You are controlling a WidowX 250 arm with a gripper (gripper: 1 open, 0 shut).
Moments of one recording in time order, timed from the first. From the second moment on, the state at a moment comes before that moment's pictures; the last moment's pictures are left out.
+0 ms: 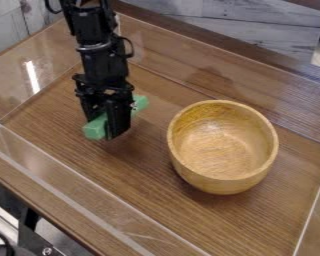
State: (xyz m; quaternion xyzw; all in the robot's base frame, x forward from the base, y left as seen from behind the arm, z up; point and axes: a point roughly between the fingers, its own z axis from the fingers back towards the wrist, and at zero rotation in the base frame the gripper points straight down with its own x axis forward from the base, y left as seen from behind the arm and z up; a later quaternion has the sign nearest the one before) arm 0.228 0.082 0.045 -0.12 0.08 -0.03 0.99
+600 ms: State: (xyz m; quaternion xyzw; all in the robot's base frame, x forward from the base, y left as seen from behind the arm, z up) arm 0.231 0.084 0.045 -0.13 0.08 -0.03 0.99
